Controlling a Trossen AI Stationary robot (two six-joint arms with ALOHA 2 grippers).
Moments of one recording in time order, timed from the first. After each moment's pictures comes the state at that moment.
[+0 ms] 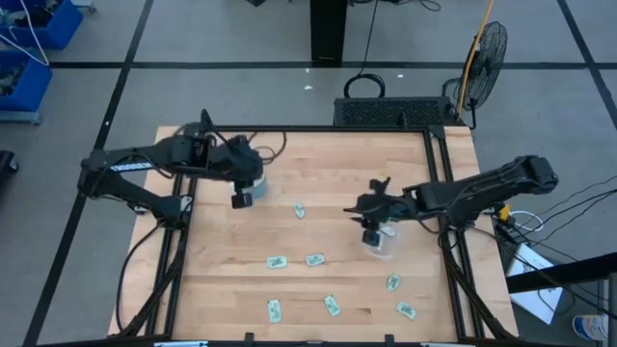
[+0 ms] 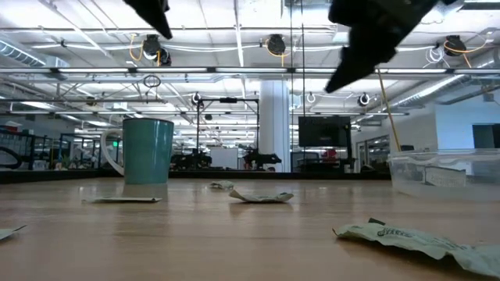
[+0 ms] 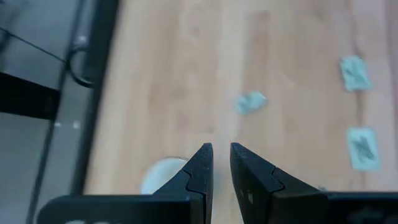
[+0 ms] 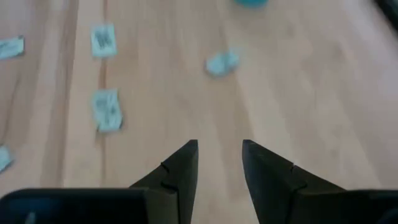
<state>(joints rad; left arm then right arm) 0.05 1.28 1.40 -1.10 -0.19 0.07 0.18 1.26 0.84 -0.38 0.27 0.22</state>
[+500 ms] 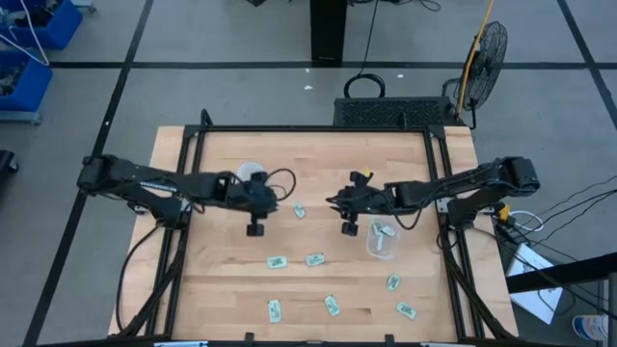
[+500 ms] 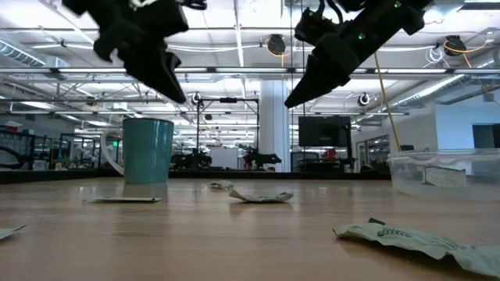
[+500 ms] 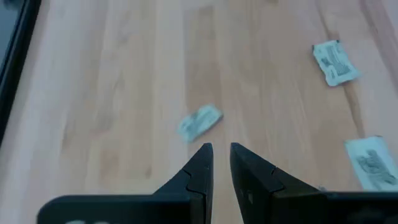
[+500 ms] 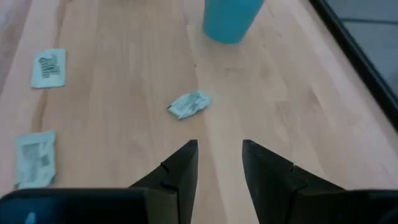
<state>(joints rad) -0.06 1.28 0.82 -0.38 -0.13 0.14 0.06 1.44 0.84 -0.10 0.29 0.03</state>
